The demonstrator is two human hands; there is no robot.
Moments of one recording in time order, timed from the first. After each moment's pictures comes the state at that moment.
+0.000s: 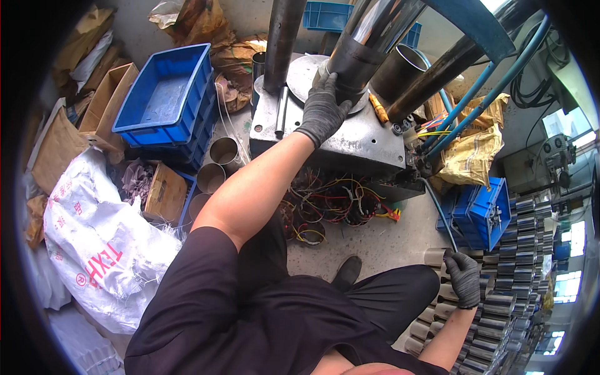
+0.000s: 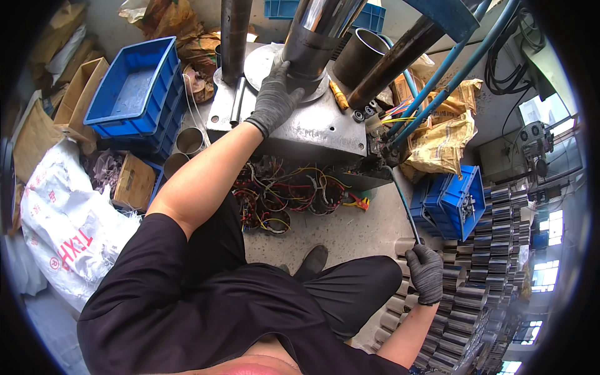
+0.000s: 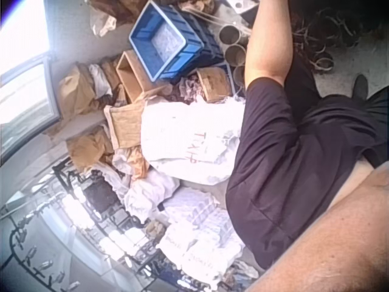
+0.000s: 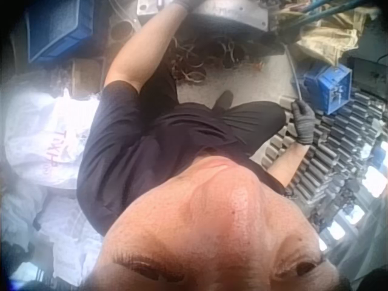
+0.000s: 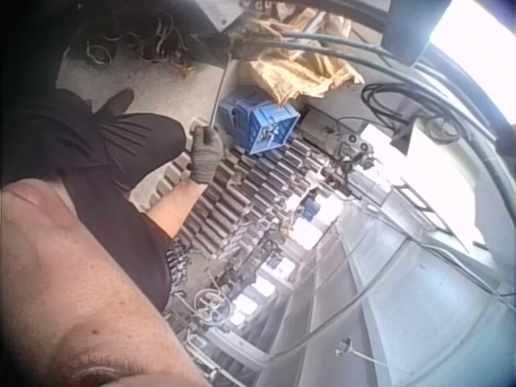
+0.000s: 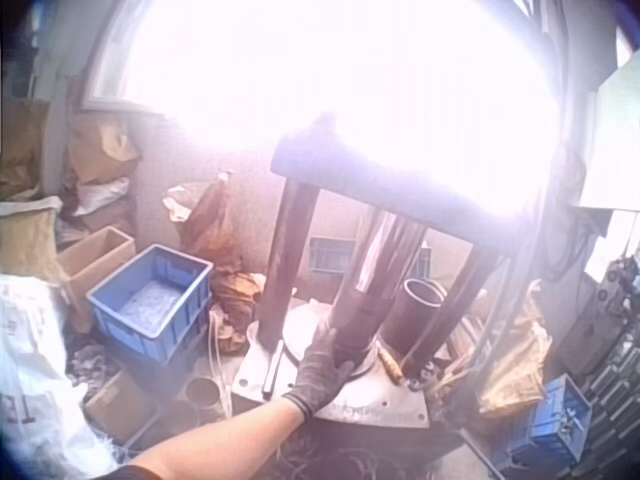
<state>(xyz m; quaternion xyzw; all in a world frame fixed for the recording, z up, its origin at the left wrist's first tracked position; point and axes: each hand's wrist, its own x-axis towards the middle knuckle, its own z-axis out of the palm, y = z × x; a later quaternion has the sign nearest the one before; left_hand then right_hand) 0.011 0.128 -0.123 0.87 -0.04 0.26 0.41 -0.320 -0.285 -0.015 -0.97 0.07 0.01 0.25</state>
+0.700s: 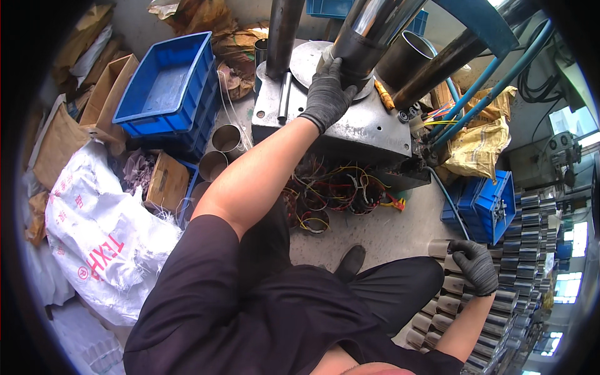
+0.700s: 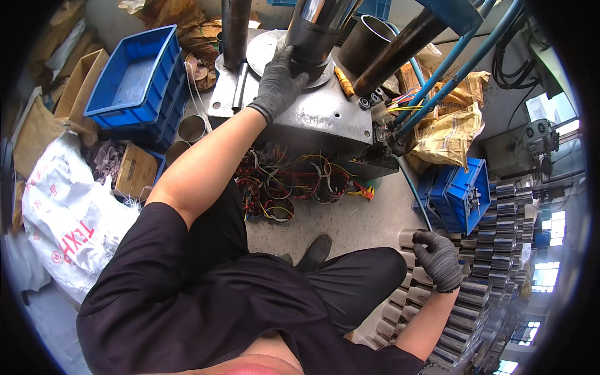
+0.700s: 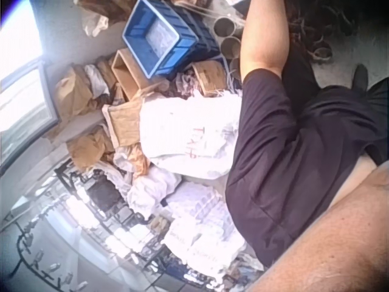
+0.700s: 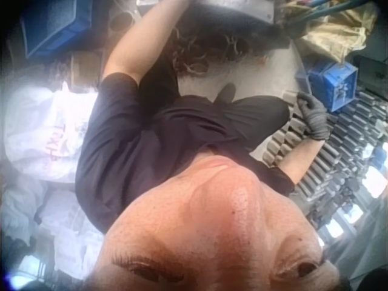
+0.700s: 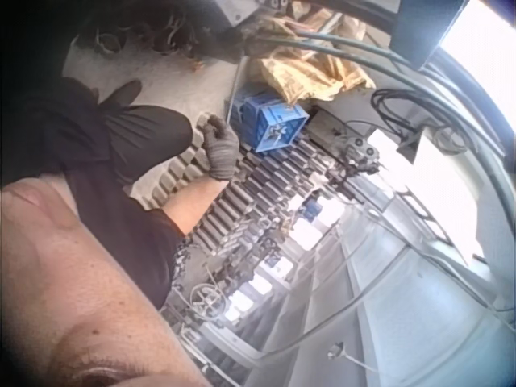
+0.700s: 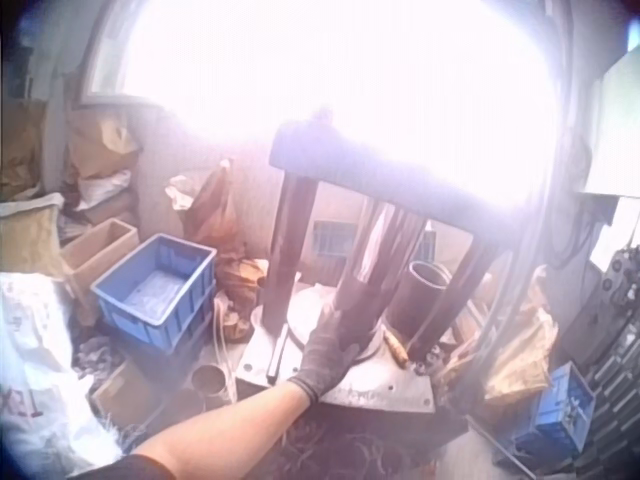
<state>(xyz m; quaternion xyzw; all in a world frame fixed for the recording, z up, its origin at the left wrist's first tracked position) 0.008 0.127 -0.121 0.87 -0.05 0.28 0.41 -0.298 -0.275 0.025 -0.97 0.02 0.12 0.19</state>
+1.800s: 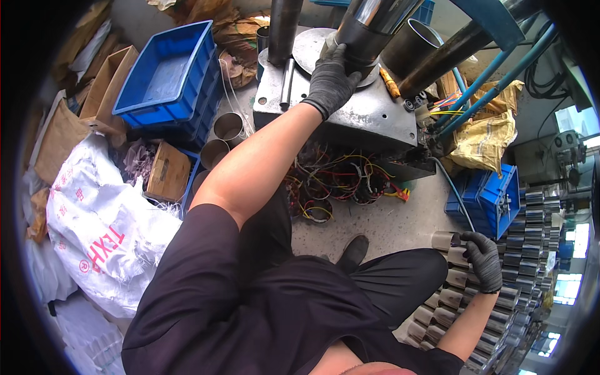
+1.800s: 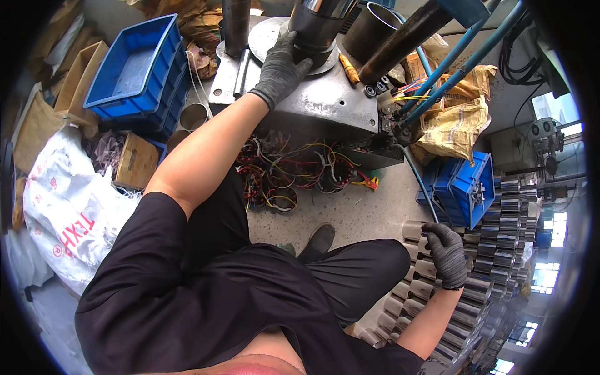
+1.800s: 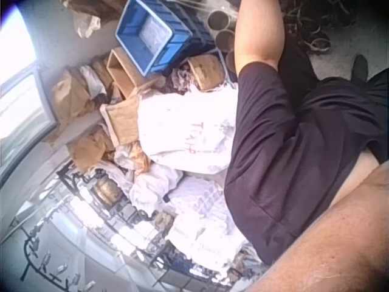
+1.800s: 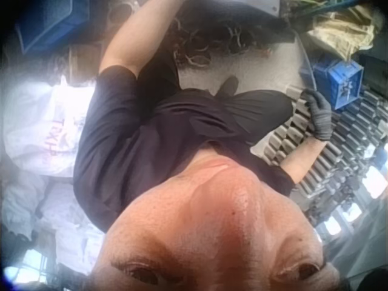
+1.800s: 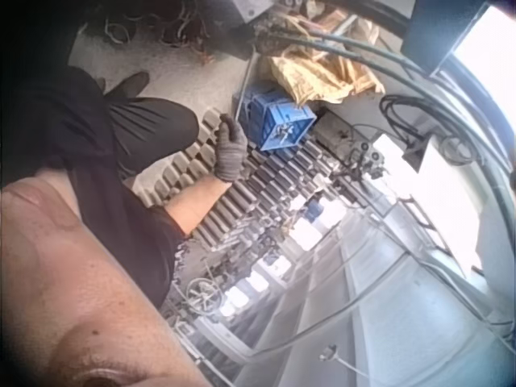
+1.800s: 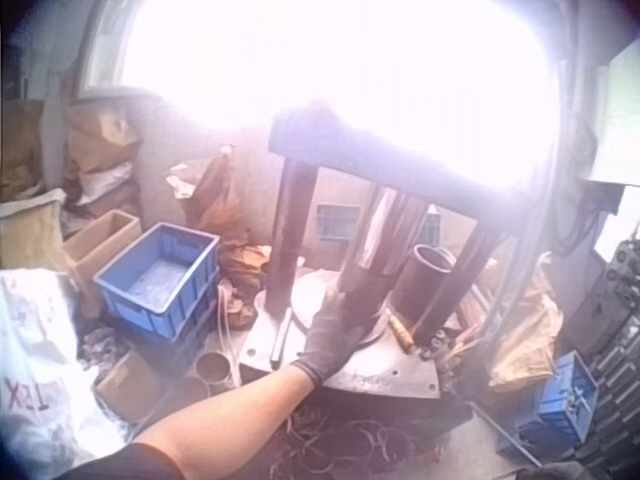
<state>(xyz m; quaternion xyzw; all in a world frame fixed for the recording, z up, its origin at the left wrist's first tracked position) 0.014 0.128 -0.127 0.87 -0.06 0.25 0.42 -0.305 -0.288 0.022 -0.92 0.12 0.15 0.35</state>
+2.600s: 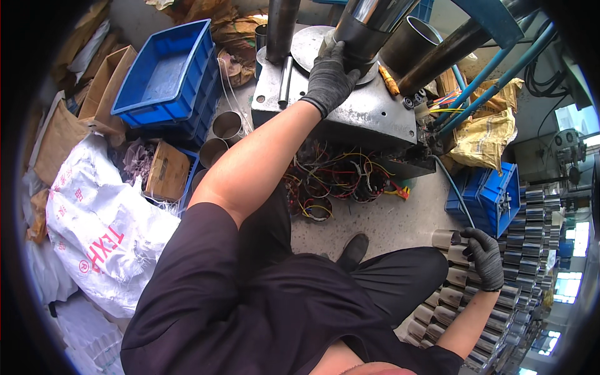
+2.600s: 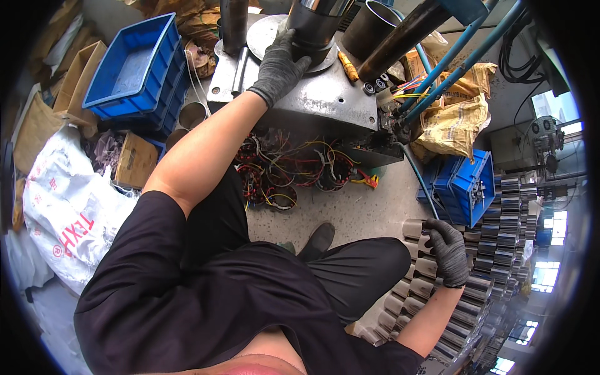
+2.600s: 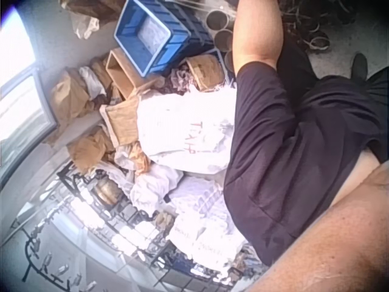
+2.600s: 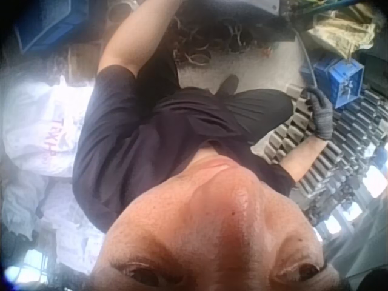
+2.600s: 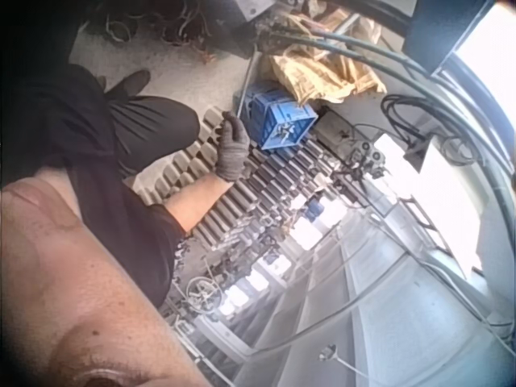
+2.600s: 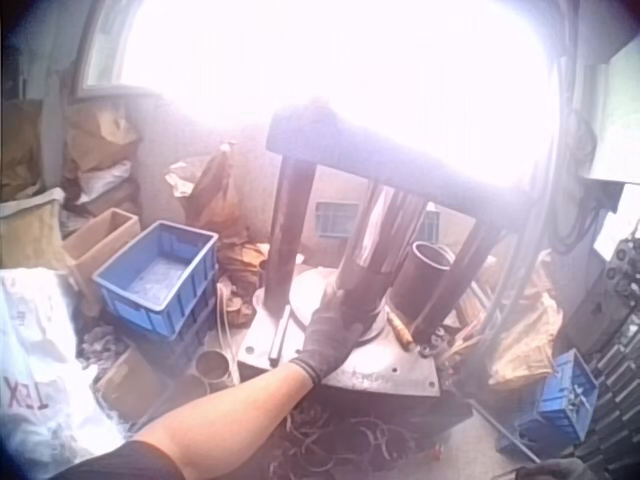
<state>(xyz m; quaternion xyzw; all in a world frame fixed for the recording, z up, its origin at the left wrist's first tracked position) 0.012 0.126 -0.128 0.87 -0.05 0.30 0.40 -0.303 -0.277 0.030 -0.91 0.14 0.12 0.36</state>
